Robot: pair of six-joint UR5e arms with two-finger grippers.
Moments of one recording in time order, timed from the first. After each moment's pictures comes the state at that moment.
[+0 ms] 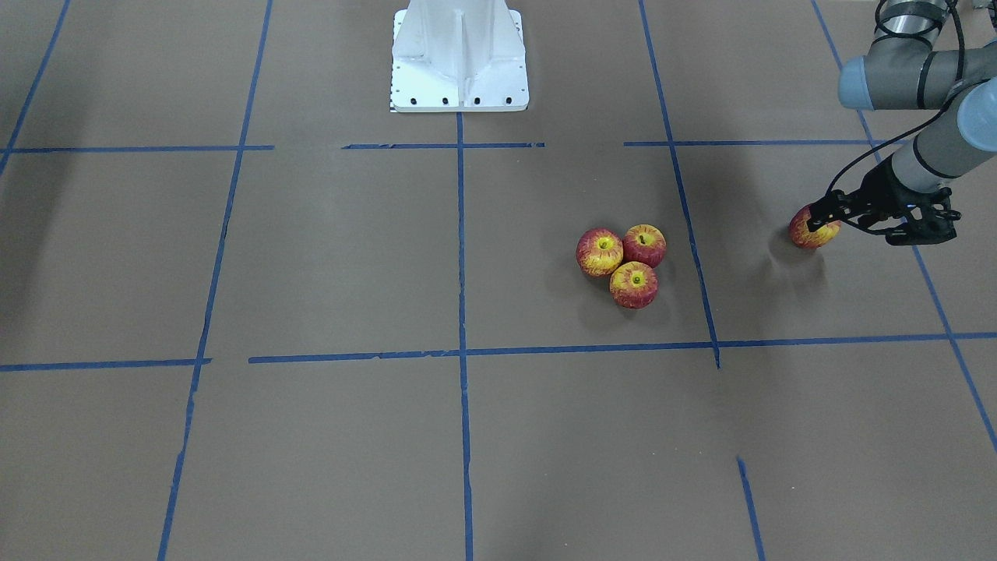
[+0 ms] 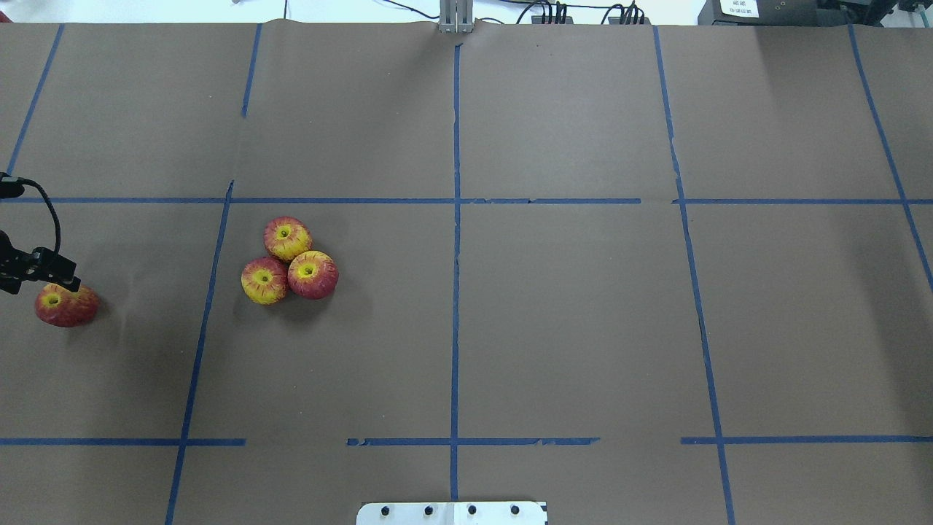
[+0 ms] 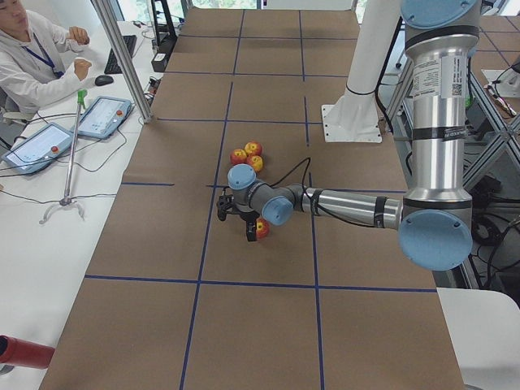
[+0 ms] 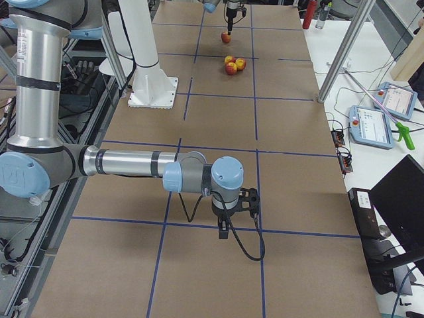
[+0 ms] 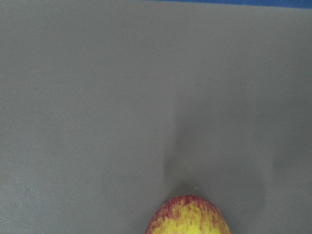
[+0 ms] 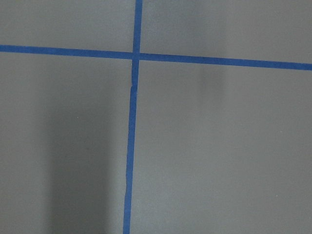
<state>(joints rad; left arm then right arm) -1.01 -1.50 -1.67 -2.00 -2.29 -0.73 1.59 -1.71 1.71 -1.58 2.29 -0.06</state>
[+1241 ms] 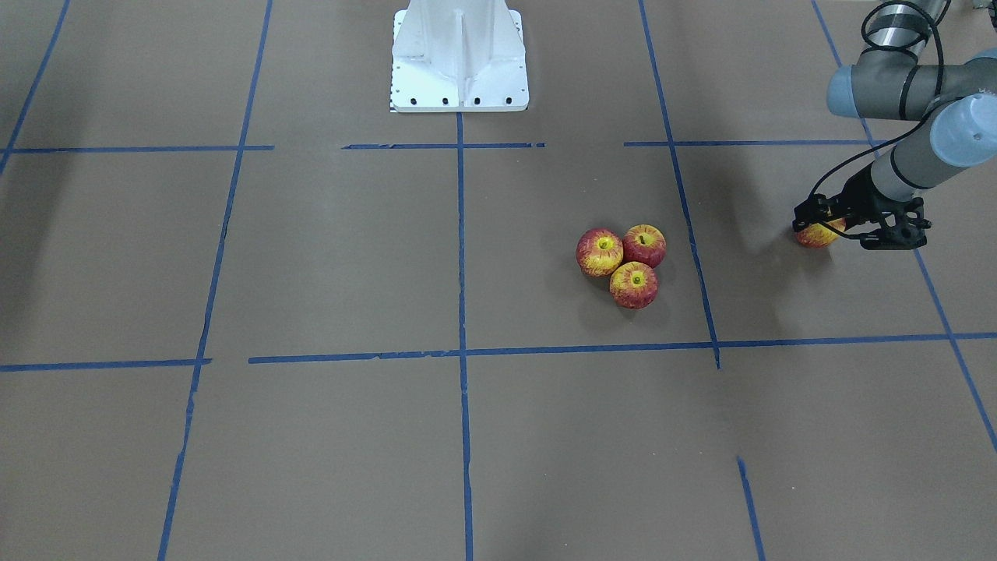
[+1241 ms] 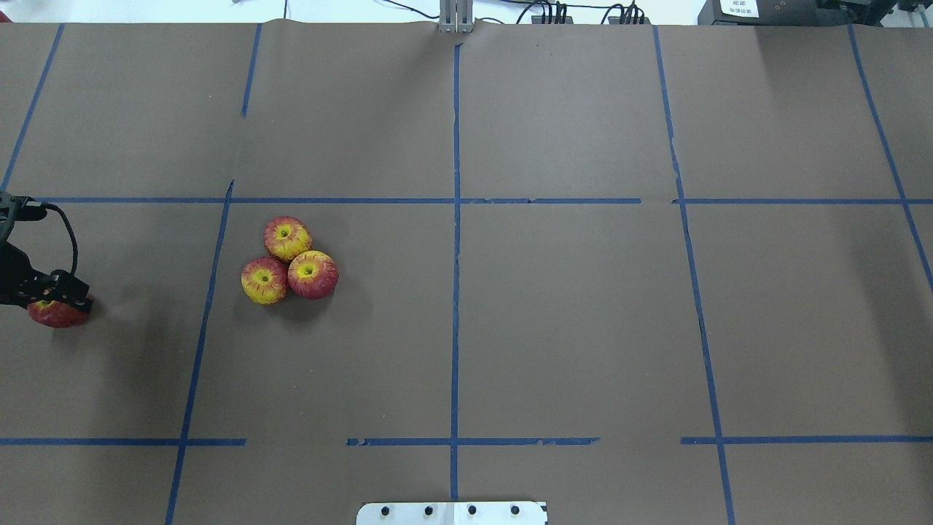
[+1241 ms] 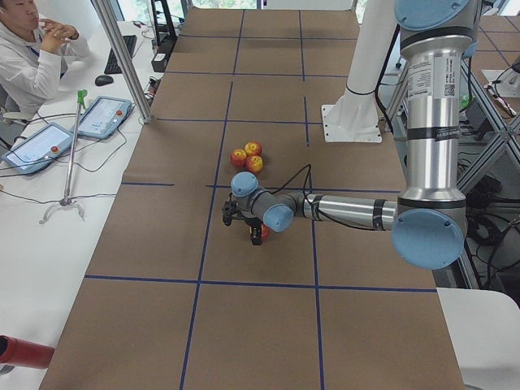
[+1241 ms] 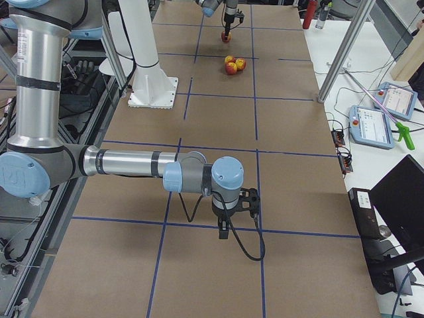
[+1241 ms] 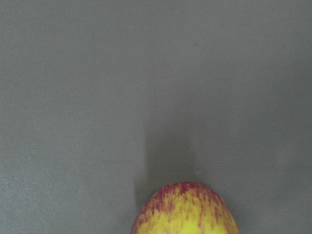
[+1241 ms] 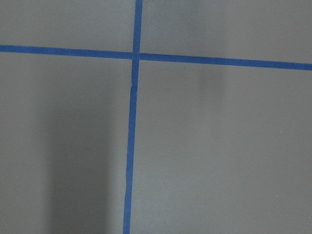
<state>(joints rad) -0.95 -1.50 -1.60 -2.07 -2.29 -0.73 1.59 -1.71 1.71 -1.58 2.29 -0.06</state>
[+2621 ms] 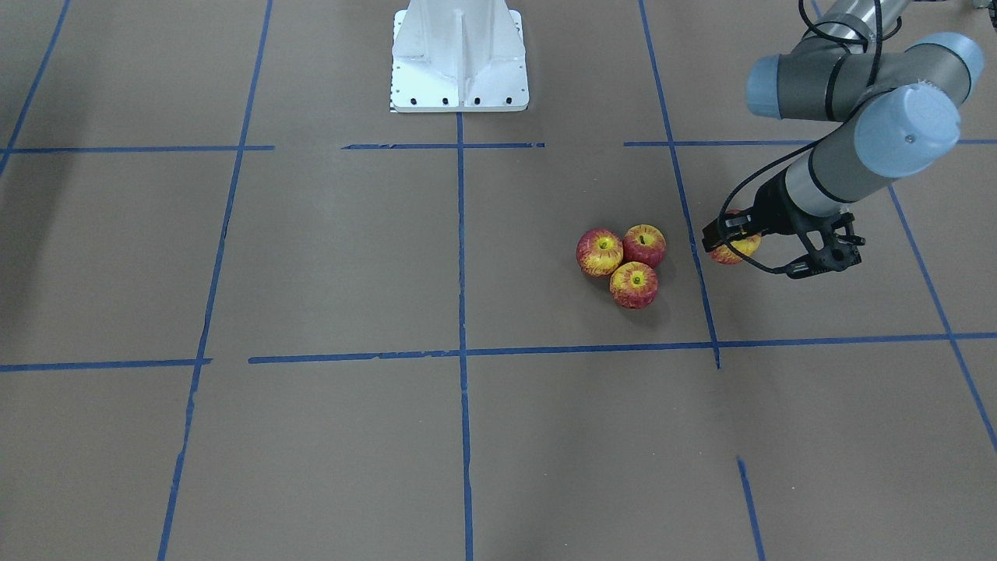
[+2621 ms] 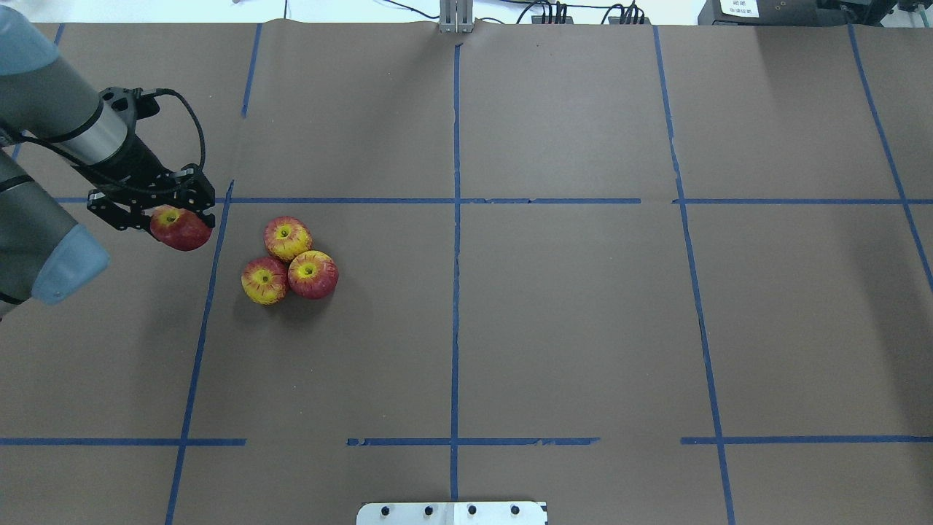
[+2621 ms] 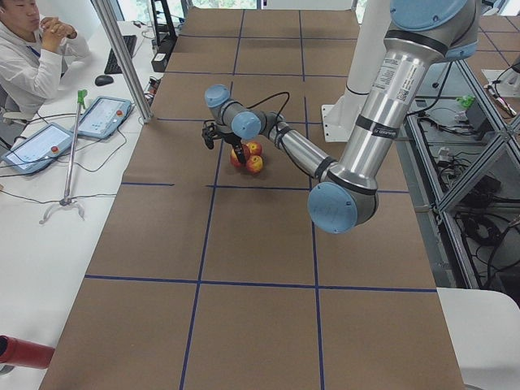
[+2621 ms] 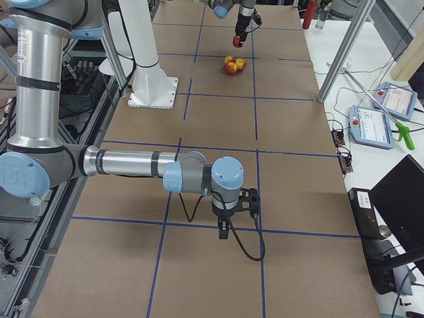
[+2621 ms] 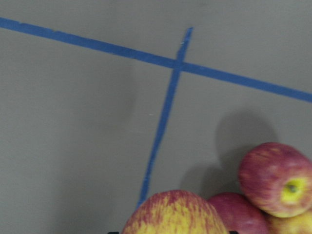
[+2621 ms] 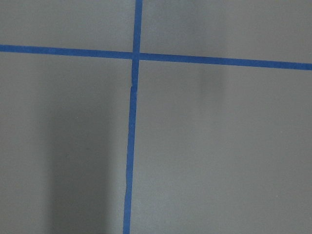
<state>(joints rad) -0.90 -1.97 -1.74 -1.54 -2.37 -1.14 1.59 -1.71 1.71 -1.58 2.29 -0.06</state>
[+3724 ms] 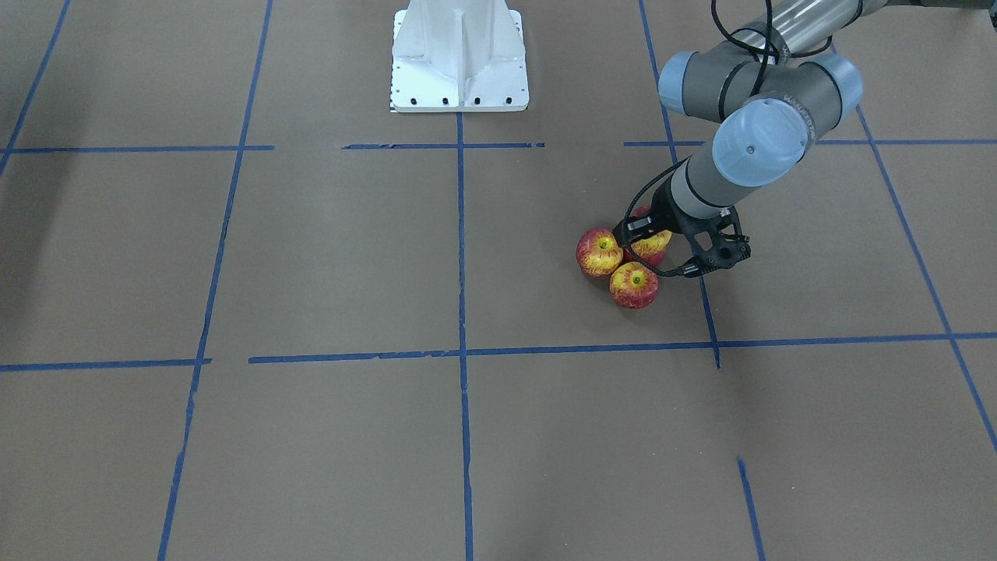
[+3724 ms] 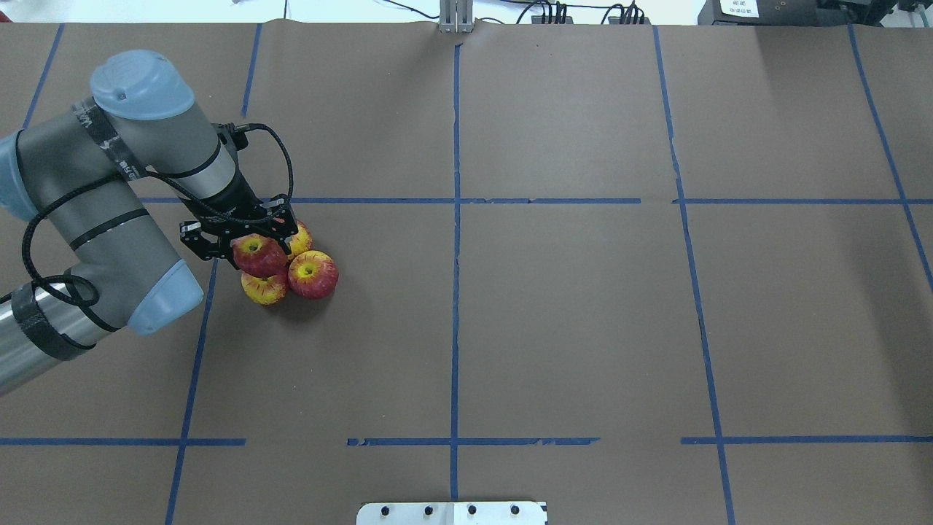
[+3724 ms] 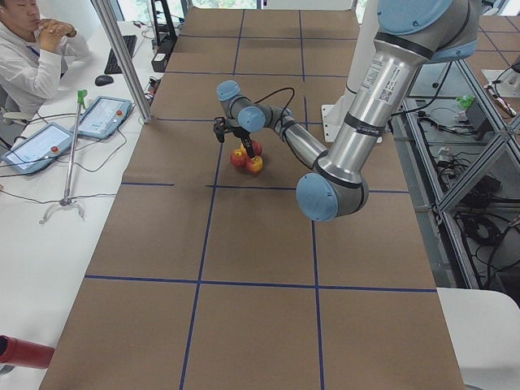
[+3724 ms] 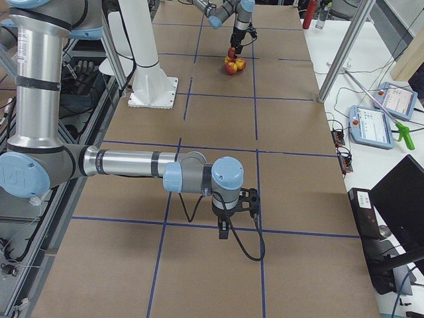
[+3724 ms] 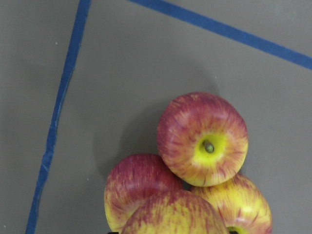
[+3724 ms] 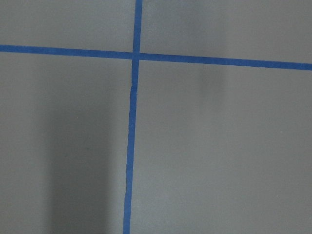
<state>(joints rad) -0.79 -2.04 -1.70 -1.54 -2.28 -1.24 1.59 -1.71 1.71 -1.58 2.29 -0.06</state>
